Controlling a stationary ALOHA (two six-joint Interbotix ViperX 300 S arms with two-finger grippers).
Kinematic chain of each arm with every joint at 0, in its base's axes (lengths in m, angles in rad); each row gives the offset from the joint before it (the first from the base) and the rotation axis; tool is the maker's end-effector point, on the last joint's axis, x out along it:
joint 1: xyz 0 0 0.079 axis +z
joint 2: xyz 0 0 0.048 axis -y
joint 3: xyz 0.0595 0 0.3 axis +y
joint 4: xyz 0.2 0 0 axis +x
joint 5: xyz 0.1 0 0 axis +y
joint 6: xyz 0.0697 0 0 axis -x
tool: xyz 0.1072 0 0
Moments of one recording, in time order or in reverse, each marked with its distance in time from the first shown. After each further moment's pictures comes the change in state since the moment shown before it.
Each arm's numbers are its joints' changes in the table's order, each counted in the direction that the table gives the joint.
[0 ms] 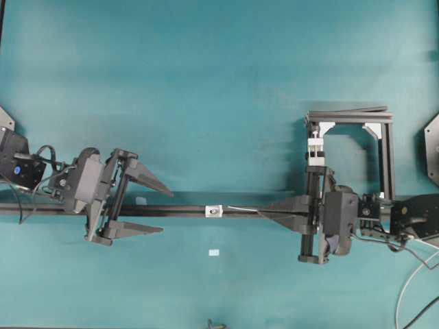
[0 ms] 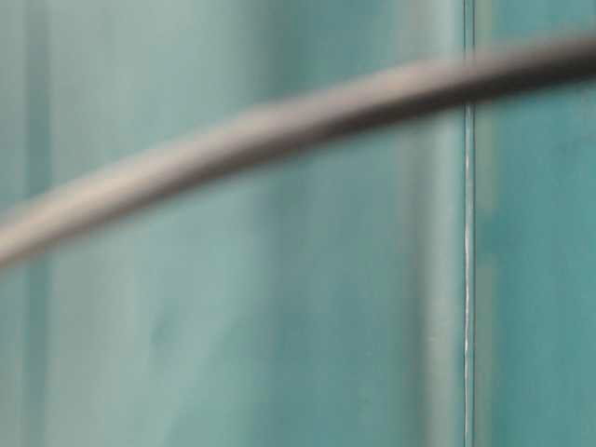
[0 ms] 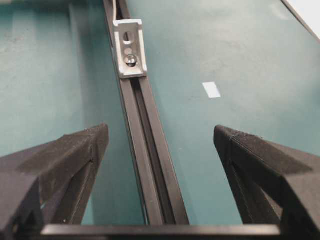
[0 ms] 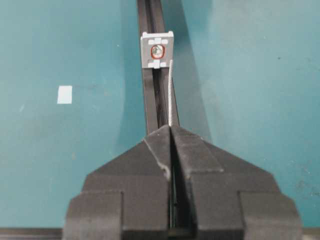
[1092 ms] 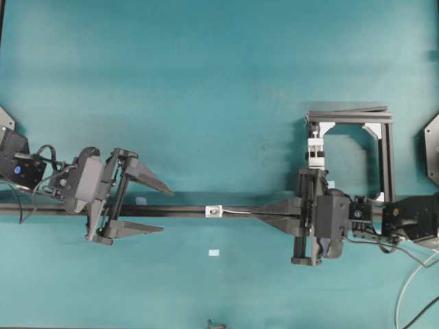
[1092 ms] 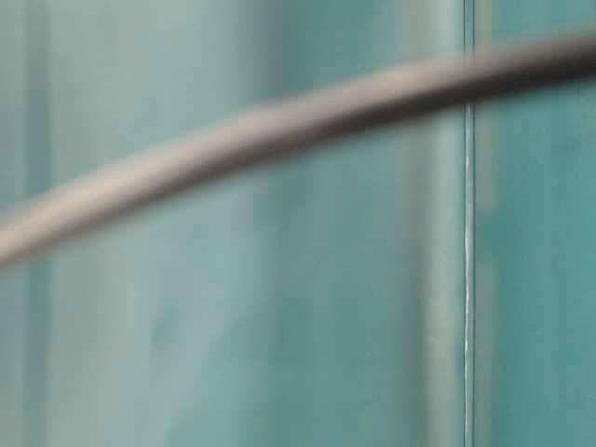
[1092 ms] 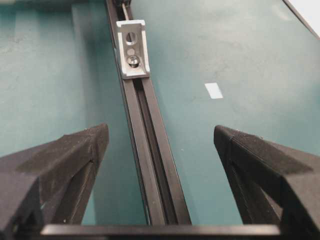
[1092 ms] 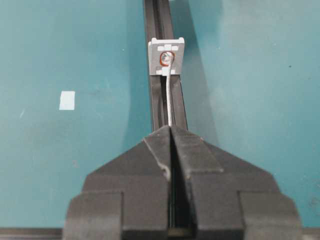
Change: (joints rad) left arm 0.003 0.000 0.000 0.000 0.002 0.000; right arm -0.021 -0.038 -0.037 -0.034 0.000 0.002
